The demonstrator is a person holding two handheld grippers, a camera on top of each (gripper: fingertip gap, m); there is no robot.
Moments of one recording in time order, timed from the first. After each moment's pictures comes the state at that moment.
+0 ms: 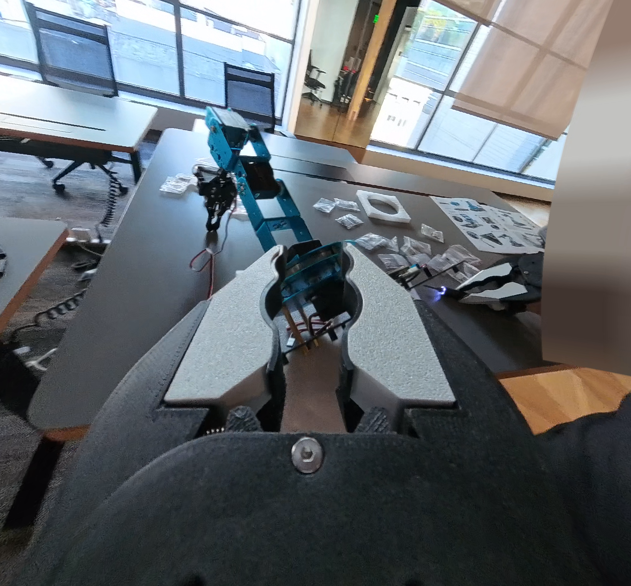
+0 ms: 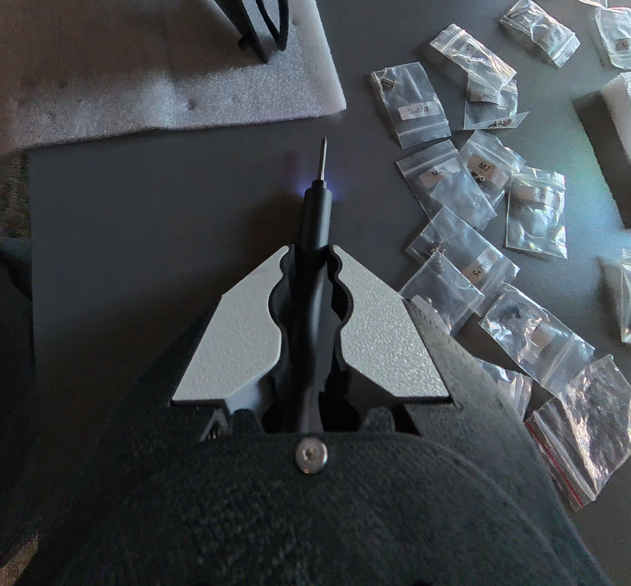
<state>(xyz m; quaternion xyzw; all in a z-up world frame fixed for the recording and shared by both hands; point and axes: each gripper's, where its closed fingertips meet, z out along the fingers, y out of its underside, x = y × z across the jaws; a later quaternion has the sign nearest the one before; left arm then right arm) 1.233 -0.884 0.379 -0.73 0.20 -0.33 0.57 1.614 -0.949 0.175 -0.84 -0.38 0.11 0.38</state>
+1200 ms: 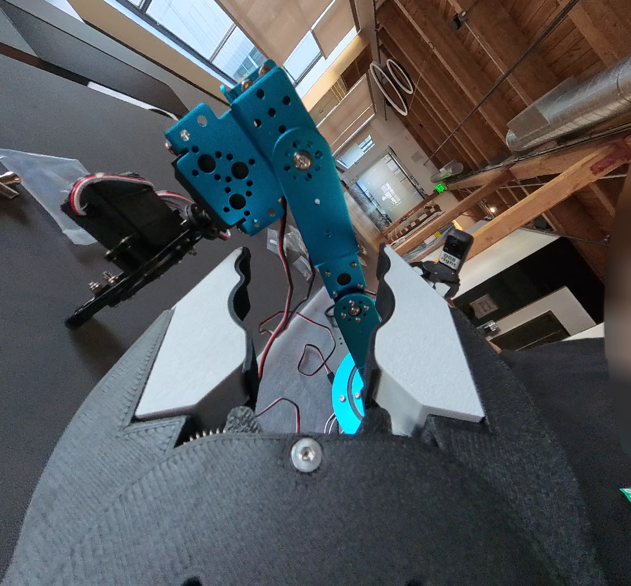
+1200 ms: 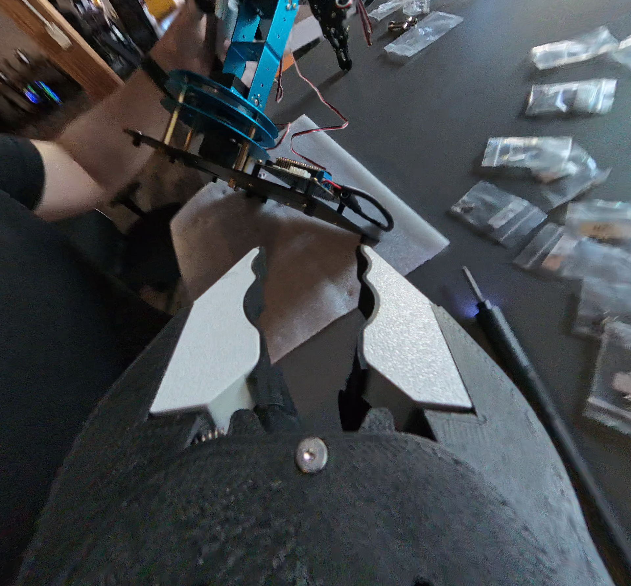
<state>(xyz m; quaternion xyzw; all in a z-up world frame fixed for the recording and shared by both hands) 1.324 -0.672 0.321 -0.64 0.29 -0.67 0.23 1.509 -0.950 0.281 -0.84 -0.13 0.28 0.44</state>
